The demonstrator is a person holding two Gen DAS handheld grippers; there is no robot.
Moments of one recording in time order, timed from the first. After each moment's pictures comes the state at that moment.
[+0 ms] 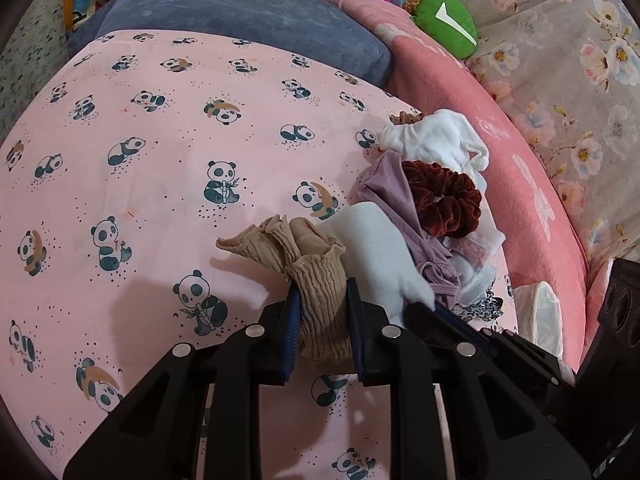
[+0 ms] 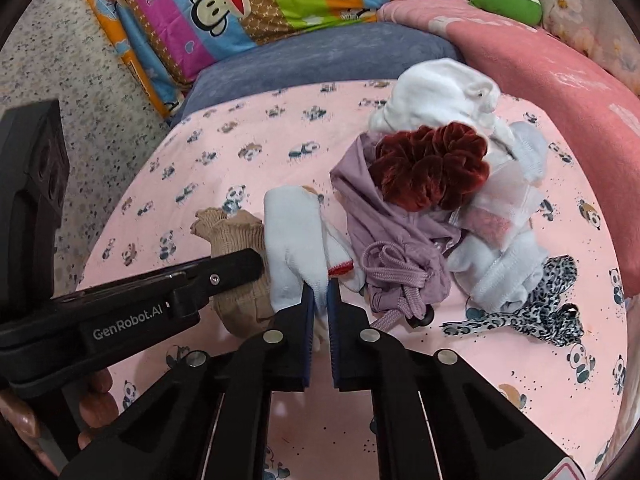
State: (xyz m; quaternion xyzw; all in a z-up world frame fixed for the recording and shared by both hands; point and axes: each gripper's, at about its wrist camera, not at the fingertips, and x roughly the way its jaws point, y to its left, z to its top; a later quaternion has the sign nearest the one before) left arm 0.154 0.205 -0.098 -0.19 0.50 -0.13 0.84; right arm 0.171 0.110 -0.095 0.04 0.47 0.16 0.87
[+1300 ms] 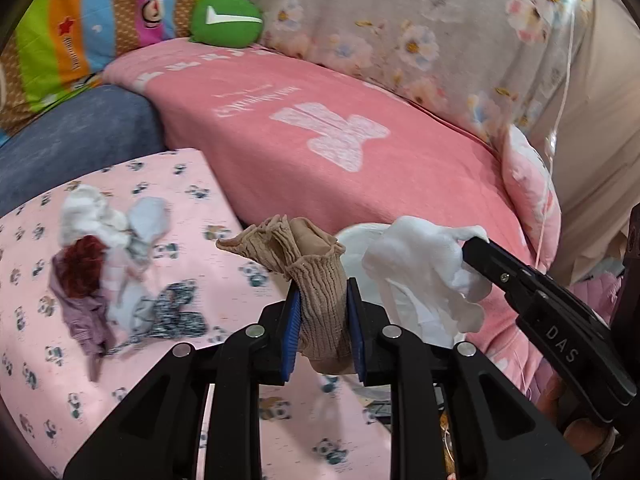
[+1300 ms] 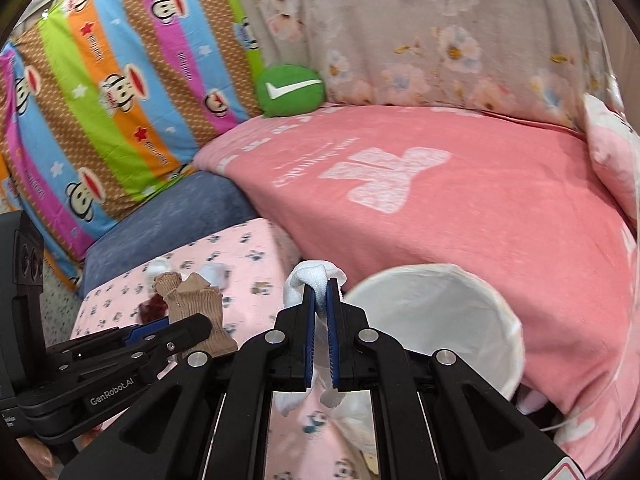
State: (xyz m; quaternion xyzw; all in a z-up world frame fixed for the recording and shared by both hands) left arm 0.090 -0.067 0.012 -0.01 0.41 -0.35 0.84; right arm 0.023 -0.201 0.036 0.16 0.31 -0.11 0.93
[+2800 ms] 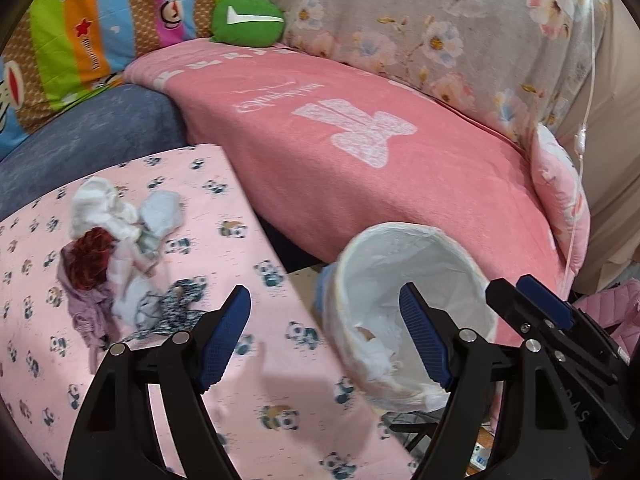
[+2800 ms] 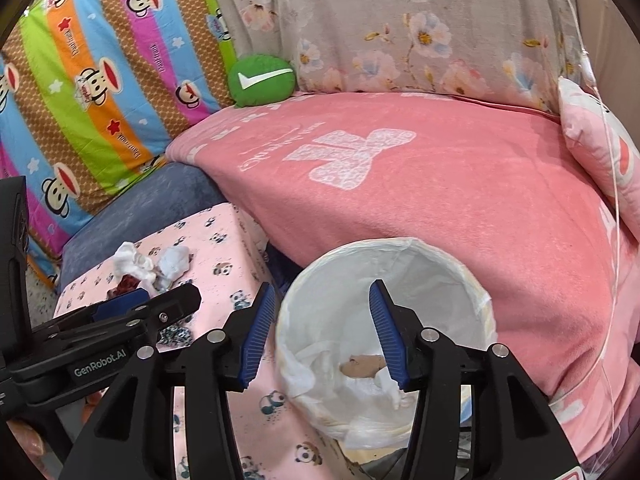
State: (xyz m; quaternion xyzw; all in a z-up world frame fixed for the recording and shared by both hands) left arm 0.092 -0.073 0.001 0.01 0.42 -0.28 0.86; right arm 0.011 -0.210 0.009 0.16 0.33 -0.14 0.92
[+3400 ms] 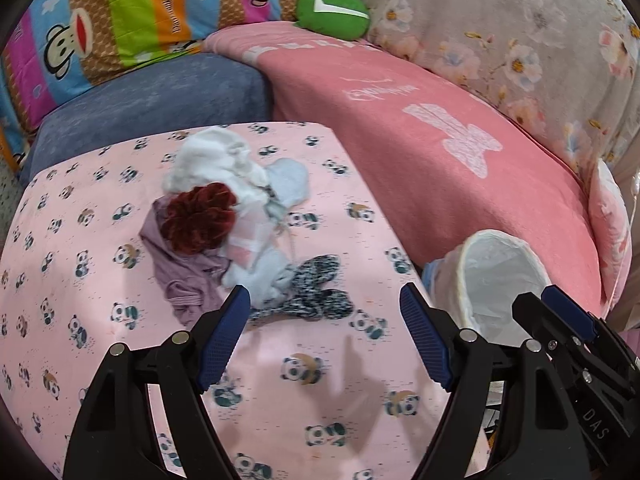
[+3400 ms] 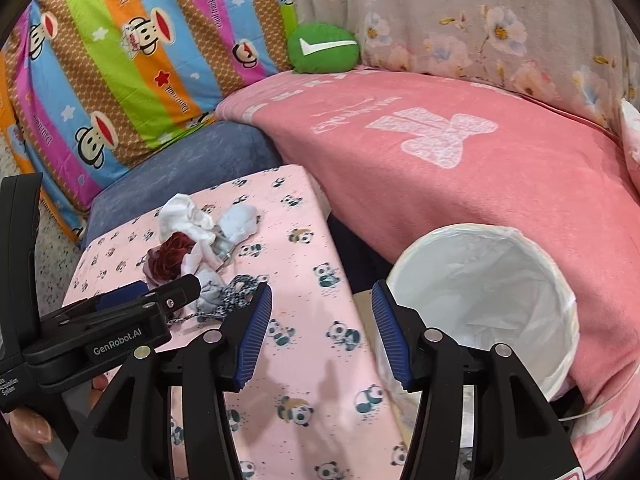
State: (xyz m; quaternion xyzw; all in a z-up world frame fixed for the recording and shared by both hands) left arm 0.122 0.023 -0.024 -0.02 0.44 -0.18 0.88; right arm 0.063 -0.120 -0.010 0.12 0.37 -0.06 0.92
